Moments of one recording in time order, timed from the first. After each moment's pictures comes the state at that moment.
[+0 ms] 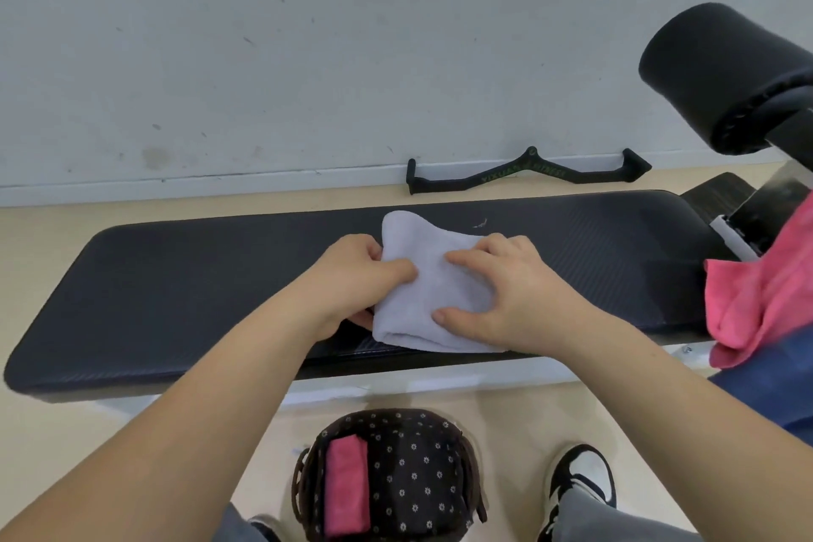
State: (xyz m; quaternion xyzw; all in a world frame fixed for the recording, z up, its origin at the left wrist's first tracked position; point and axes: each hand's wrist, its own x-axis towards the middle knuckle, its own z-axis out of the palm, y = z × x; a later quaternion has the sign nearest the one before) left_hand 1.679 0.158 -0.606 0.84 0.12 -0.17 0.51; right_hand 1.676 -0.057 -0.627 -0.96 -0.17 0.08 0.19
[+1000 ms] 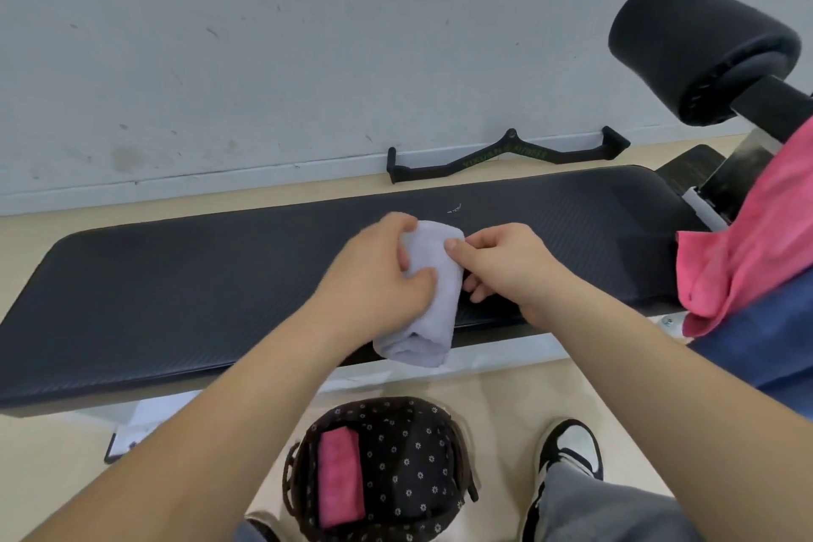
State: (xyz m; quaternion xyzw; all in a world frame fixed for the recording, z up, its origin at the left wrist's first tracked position) left_hand 1.666 0.113 -0.613 0.94 -0.04 -0.06 0.33; right_hand 1.691 -0.067 -0.631 -0.84 0.11 0.13 0.52
